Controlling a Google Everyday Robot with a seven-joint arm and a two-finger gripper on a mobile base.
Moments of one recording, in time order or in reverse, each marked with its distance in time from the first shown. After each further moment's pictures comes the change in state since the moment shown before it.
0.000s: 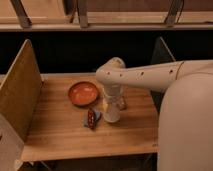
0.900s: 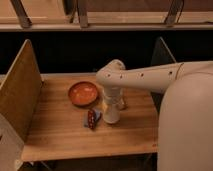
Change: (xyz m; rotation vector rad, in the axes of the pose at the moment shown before) arm 0.000 0.003 0.004 -0.005 -0.003 -0.008
